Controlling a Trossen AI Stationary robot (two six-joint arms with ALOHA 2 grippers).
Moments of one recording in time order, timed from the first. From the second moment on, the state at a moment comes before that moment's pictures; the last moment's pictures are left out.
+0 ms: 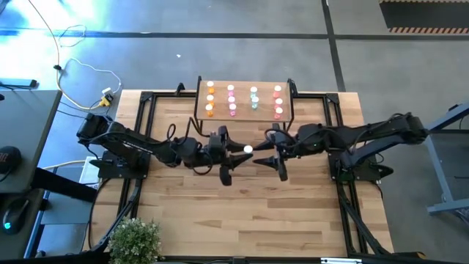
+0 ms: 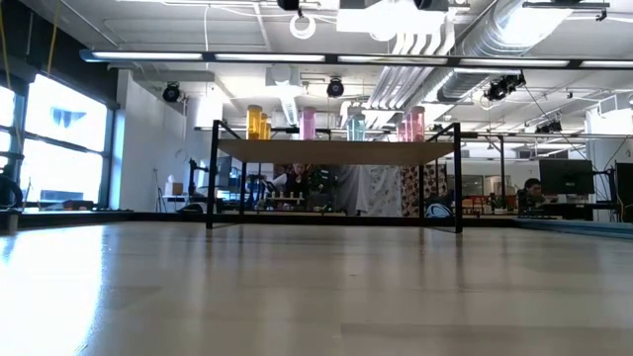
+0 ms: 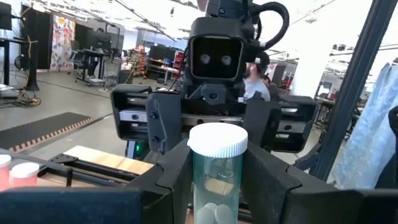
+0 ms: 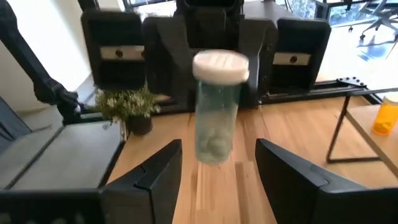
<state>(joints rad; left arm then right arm) -0.09 1.53 0.98 0.71 -0.31 -0.16 0.16 1.19 1.01 -0.06 0.05 0.17</state>
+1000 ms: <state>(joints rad) -0.08 1.53 0.98 0.70 -0.31 -0.15 0.15 1.26 1.01 0.05 0.05 0.23</state>
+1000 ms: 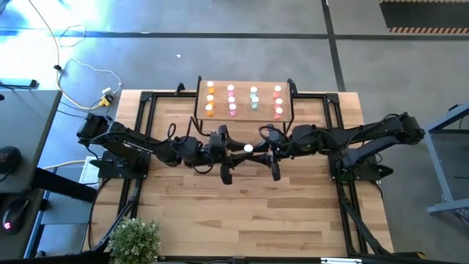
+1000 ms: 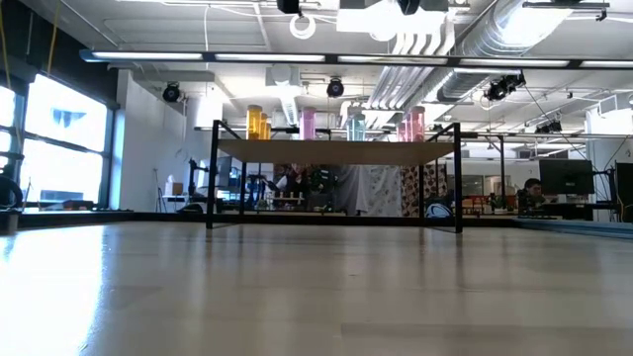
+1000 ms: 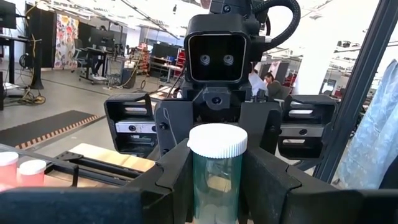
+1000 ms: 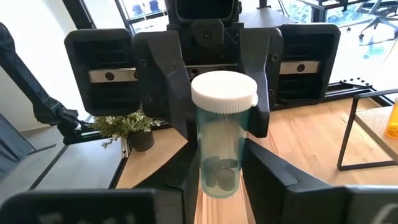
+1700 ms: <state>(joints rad) -0.08 1.52 0.98 0.67 -0.33 -0.15 0.15 1.26 1.01 0.03 0.05 0.27</state>
